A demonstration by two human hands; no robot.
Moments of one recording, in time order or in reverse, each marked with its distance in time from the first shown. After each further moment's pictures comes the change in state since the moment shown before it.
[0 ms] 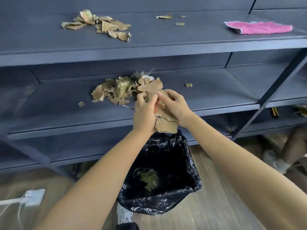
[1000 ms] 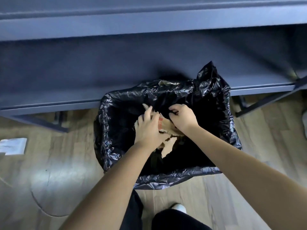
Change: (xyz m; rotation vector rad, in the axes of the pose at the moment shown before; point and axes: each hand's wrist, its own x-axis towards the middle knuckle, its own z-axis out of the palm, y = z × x) left_hand -0.023 -0.363 0.022 0.912 -0.555 -0.195; right_hand 0.046 0.372 0.035 -0.787 -0.102 0.375
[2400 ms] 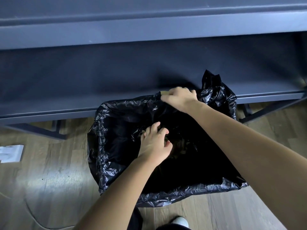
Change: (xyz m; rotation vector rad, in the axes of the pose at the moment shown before) left_hand 0.015 0.004 0.014 -0.026 -0.082 0.032; right_hand 0.070 -0.041 -0.038 -0.272 -0.111 -0.094
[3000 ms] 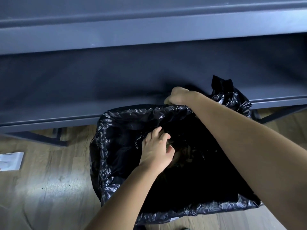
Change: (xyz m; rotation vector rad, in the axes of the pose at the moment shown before) left_hand 0.016 -0.017 -0.001 -0.012 0.007 -0.008; right_hand 0.067 -0.009 0.008 -0.134 -0.188 0.078
